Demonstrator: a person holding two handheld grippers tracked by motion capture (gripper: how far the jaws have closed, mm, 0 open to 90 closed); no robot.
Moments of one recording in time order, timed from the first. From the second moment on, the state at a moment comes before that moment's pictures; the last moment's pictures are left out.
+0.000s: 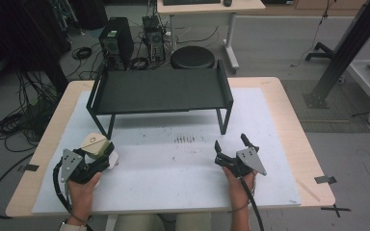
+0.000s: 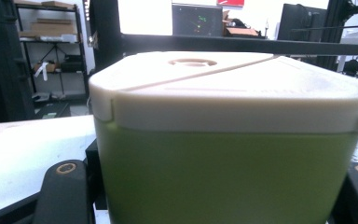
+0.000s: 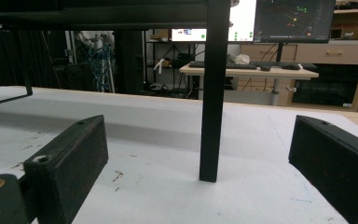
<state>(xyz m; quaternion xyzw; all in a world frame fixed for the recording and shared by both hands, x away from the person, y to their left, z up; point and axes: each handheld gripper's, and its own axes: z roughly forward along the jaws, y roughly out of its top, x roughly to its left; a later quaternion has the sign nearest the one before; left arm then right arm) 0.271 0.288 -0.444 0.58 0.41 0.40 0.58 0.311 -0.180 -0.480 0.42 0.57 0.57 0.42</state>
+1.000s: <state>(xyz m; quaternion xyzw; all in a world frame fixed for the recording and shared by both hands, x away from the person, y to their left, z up) 0.261 0.281 -0.367 0.61 0.34 0.39 0.60 0.312 -0.180 -0.480 0.42 0.57 0.57 0.42</state>
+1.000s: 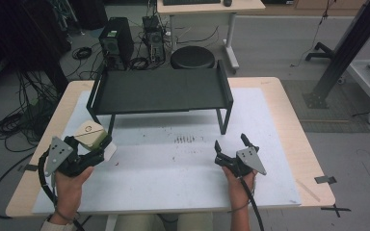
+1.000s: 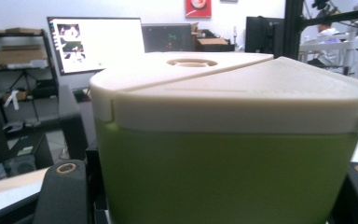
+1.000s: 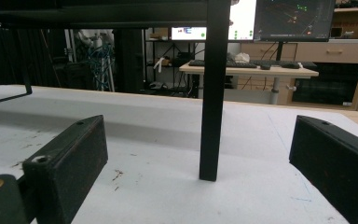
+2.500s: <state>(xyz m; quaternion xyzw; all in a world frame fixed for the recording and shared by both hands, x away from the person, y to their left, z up) 0.319 0.238 -0.260 0.63 0.27 0.32 0.65 0.313 -0.181 -0.480 0.43 0.57 0.57 0.42</state>
